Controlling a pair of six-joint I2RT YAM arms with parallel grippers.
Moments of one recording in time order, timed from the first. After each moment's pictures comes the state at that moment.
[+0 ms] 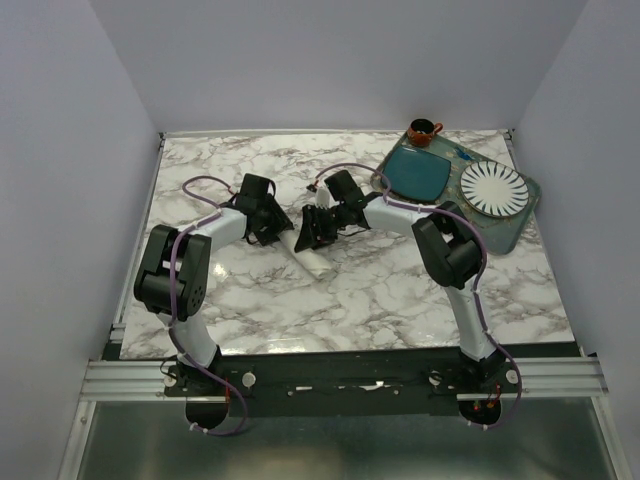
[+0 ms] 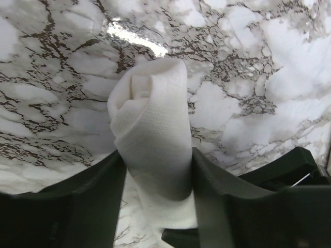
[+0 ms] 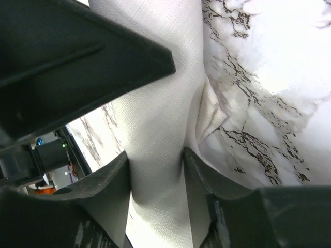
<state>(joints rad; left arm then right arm) -0.29 1.76 1.05 -0.23 0.11 -0.91 0.65 2.23 1.57 -0.23 -0.70 0.48</state>
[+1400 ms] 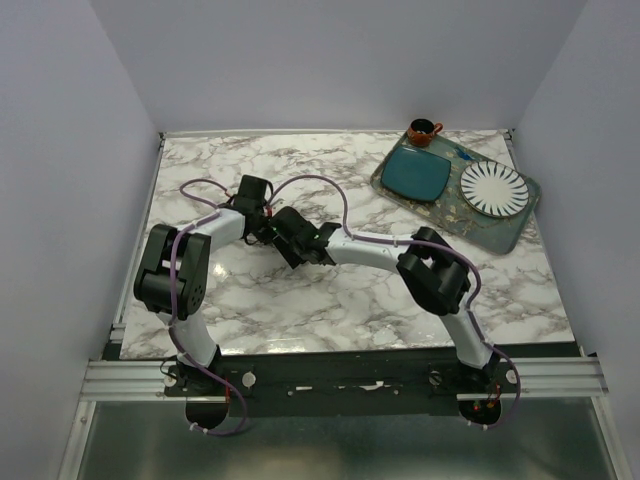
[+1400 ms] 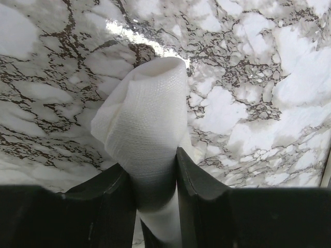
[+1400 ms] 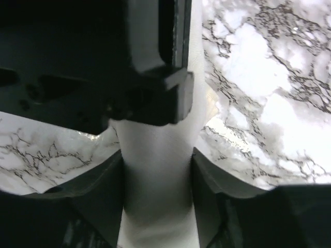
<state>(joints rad) -0.27 1.77 1.04 -0.23 0.10 -0.93 0.99 2.18 1.61 -0.33 0.33 0.11</state>
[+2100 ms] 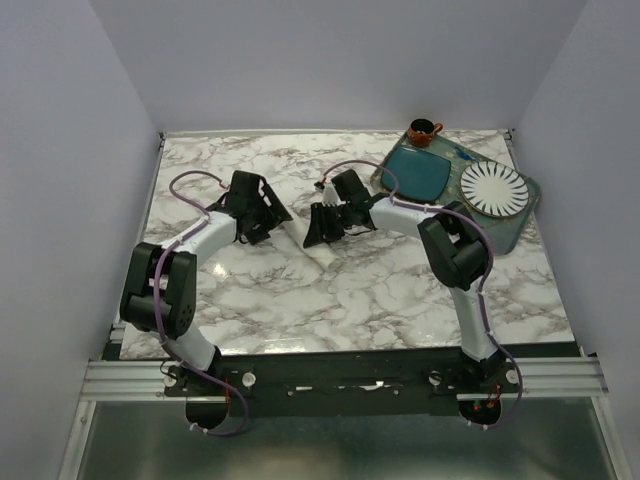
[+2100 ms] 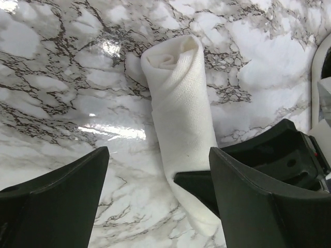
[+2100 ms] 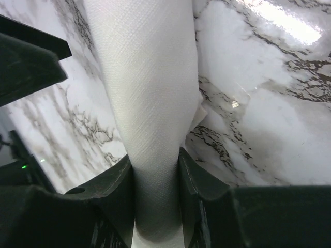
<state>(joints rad) -0.26 1.62 1.01 -0.26 0.09 -0.86 0.64 2.17 1.50 -0.19 -0.55 0.41</state>
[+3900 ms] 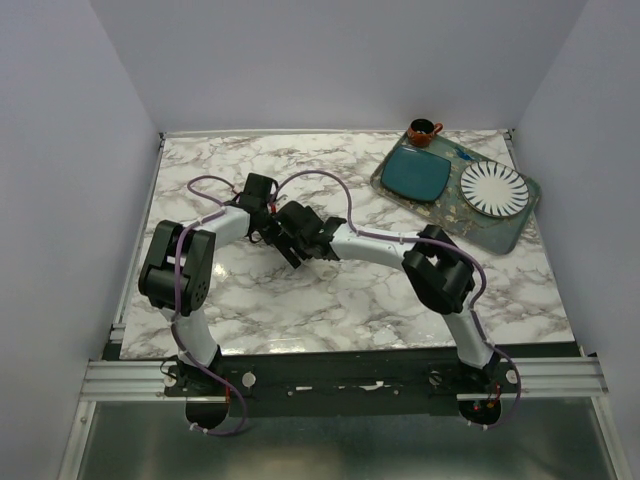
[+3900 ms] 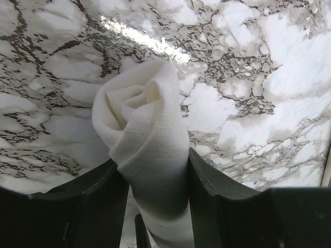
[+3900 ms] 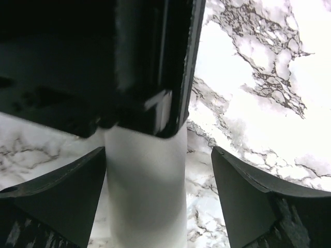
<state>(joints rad) -0.30 1.81 1.07 -0.22 0.12 -0.91 0.96 2.14 1.60 -0.37 0.32 0.06</state>
